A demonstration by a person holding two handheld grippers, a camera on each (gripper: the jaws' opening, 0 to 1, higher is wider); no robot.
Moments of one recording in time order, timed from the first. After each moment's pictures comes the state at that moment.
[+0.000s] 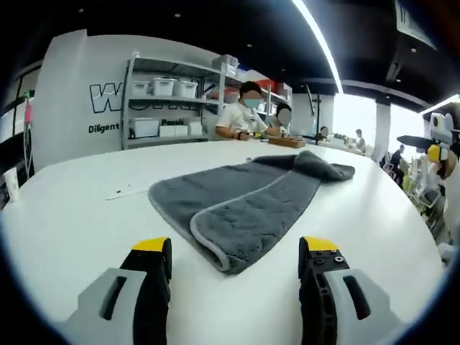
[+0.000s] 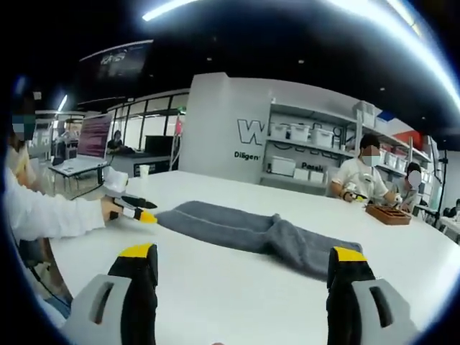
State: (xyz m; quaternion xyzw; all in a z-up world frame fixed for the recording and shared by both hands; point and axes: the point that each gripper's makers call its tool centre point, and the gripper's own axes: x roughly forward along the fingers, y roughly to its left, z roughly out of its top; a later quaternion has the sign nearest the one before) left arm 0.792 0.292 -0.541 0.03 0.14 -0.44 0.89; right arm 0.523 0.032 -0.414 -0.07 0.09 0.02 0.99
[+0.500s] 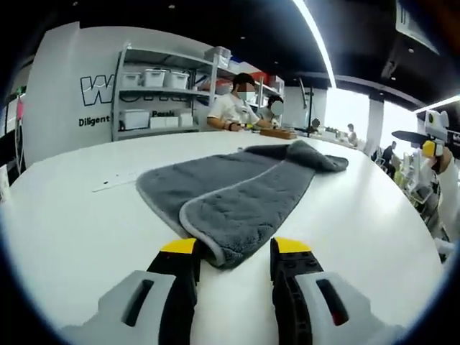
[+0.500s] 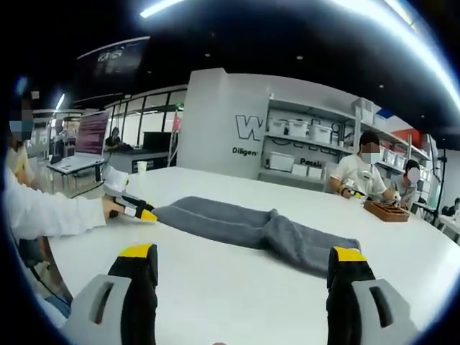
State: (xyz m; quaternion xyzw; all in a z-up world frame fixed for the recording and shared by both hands) left arm 0.790 0.286 -0.558 0.05 0.17 -0.47 0.87; right arm 0.523 0.028 -0.420 -0.06 0.10 0.02 0.99
